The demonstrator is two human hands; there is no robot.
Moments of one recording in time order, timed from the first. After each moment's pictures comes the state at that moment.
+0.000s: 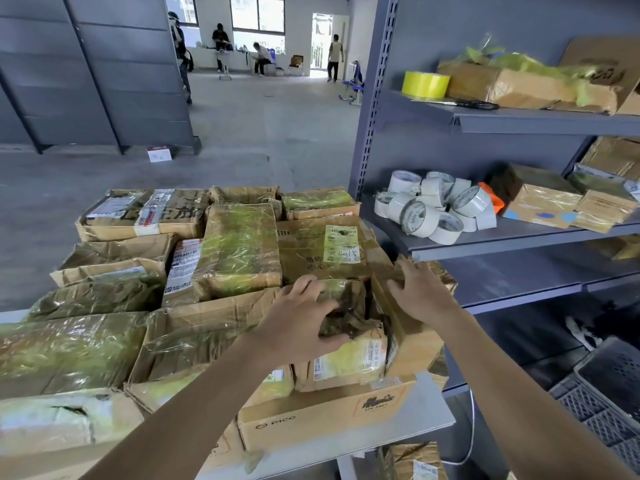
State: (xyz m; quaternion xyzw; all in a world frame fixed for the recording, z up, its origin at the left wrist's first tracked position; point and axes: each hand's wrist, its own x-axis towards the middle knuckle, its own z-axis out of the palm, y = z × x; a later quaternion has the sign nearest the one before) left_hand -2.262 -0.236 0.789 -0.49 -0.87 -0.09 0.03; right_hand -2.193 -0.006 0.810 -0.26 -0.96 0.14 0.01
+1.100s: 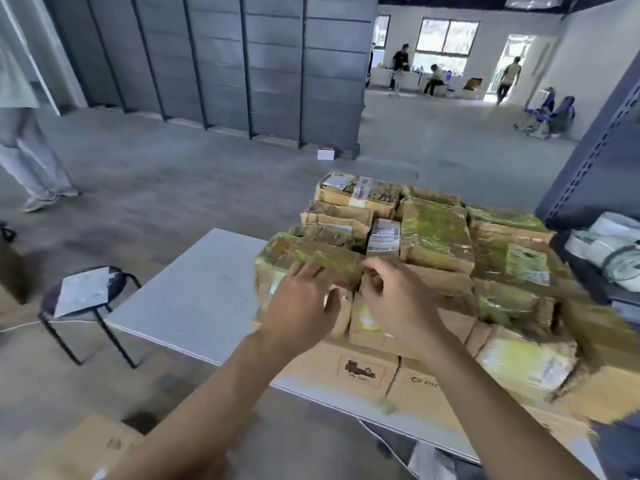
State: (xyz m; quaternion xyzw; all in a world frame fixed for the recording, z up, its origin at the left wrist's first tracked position) left_hand -2.161 -0.499 0.827 -0.18 -0.92 -0.25 0.24; right_hand -2.181 -0.333 0.839 0.12 -0.95 0.24 0.16
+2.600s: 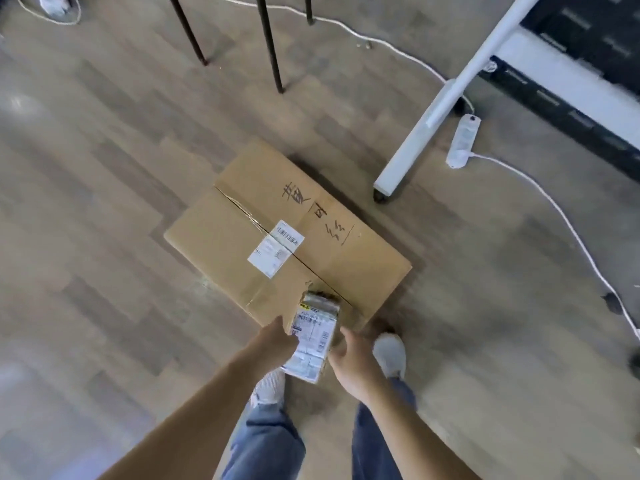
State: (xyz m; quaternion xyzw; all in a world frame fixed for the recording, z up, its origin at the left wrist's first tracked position) left_hand -1.962 -1.042 0.128 0.40 -0.69 -0.40 -0.45; right_hand -1.988 -0.880 0.141 -0.07 -0.80 0.30 -0.52
